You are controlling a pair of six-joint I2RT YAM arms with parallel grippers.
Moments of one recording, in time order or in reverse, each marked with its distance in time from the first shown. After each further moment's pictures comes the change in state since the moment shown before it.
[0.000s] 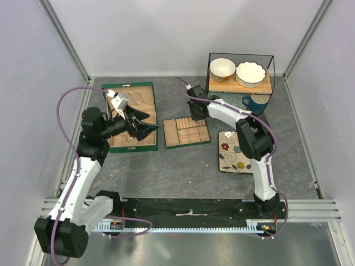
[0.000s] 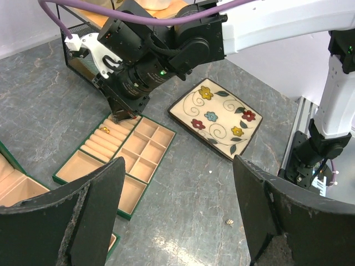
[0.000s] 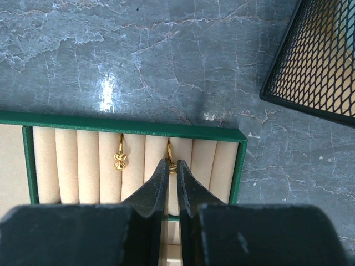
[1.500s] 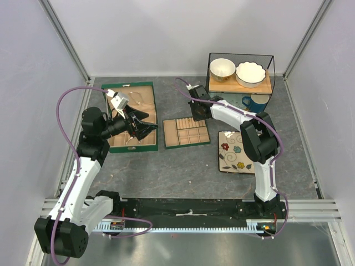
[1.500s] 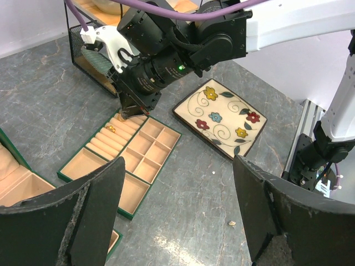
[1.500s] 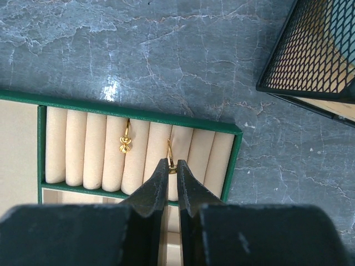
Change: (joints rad) left arm 0.000 0.000 0.000 -0.008 -0.023 0.000; right arm -0.001 -0.074 -0.069 0.035 -0.024 -0.045
